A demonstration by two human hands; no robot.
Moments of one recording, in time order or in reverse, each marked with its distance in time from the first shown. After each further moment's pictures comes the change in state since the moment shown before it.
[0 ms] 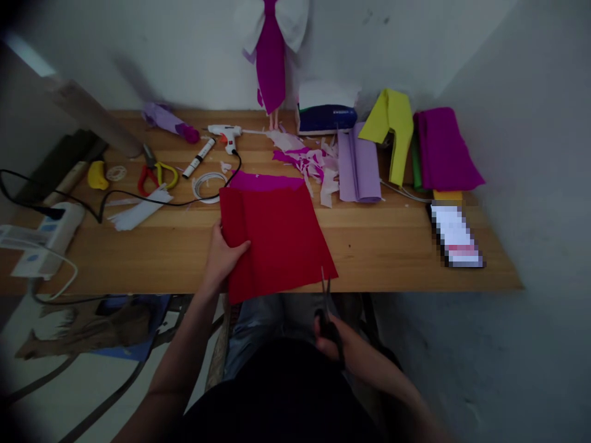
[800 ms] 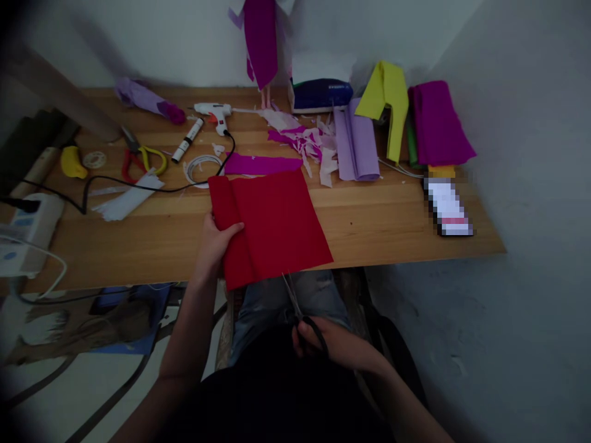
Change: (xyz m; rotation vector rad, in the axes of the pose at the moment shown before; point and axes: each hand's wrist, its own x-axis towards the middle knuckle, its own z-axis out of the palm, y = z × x) left_hand 0.003 -0.007 -0.014 -0.195 -0.041 -0.159; right_hand 0.004 -0.024 0.056 0.141 -0.176 0.153
